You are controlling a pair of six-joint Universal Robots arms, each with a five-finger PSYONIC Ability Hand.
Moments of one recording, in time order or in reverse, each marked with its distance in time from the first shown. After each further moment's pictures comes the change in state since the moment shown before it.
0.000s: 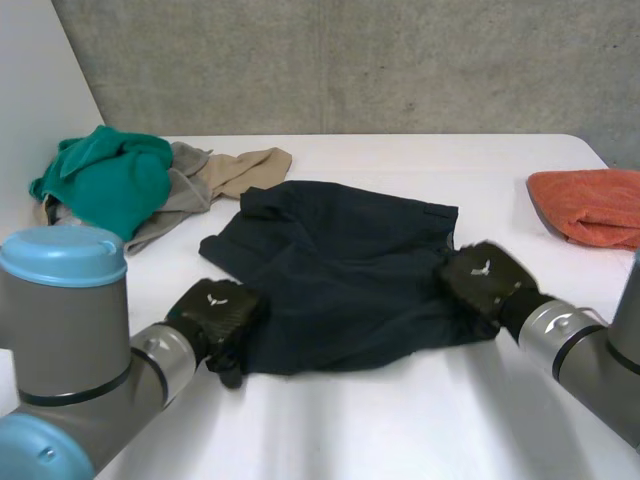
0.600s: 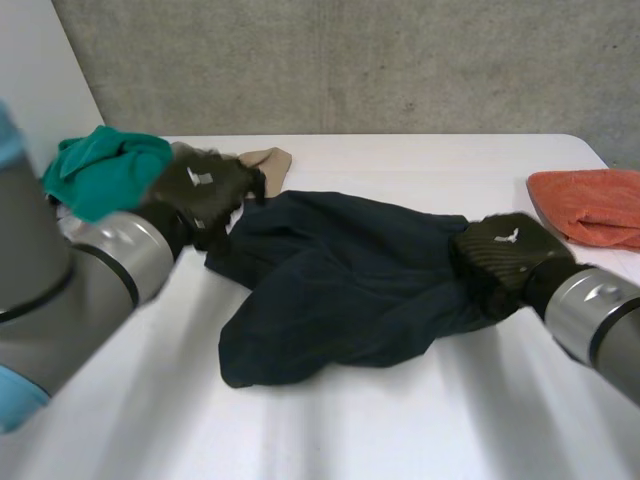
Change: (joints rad) left arm 0.015 0.141 0.237 -0.075 0.043 -0.002; right arm 0.111 -0.187 -0.155 0.389 0.196 0.142; left_hand 0.084 0.160 0.180 0.170 0.173; right_hand 0.000 0.000 0.022 0.006 0.018
